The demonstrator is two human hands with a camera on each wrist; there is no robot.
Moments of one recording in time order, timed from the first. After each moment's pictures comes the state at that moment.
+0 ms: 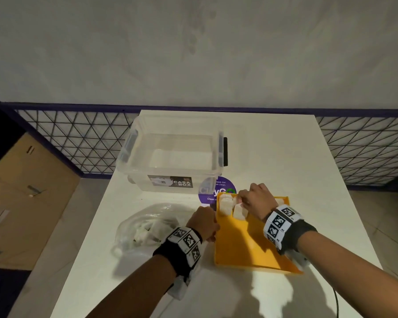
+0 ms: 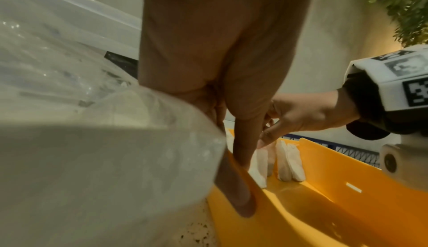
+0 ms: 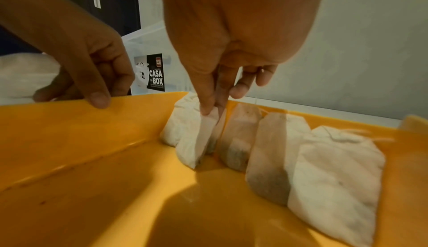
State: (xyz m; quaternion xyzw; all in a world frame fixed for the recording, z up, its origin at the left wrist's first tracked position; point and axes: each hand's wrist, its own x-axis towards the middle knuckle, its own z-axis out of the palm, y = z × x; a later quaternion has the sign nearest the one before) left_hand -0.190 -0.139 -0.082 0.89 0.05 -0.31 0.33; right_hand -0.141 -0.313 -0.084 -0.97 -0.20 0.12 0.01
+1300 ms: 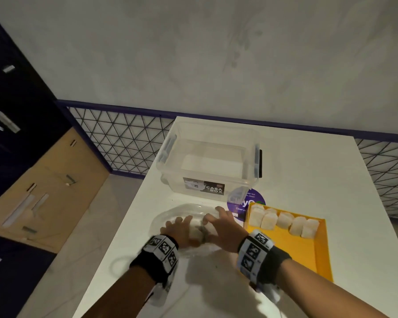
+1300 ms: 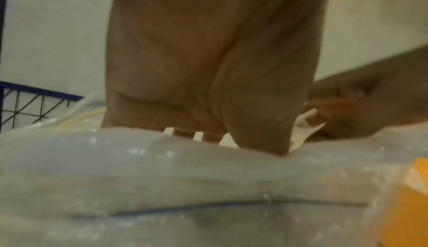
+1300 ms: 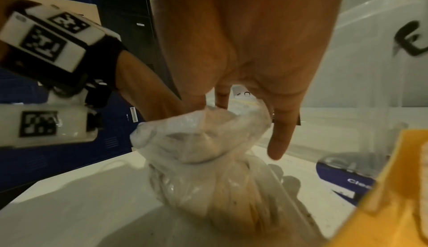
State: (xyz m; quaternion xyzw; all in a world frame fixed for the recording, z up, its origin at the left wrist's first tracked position) left_hand -0.218 -0.011 -0.098 0.93 0.08 -0.34 0.11; right_hand -0.200 -0.170 -0.072 -0.93 -0.28 0.20 0.15
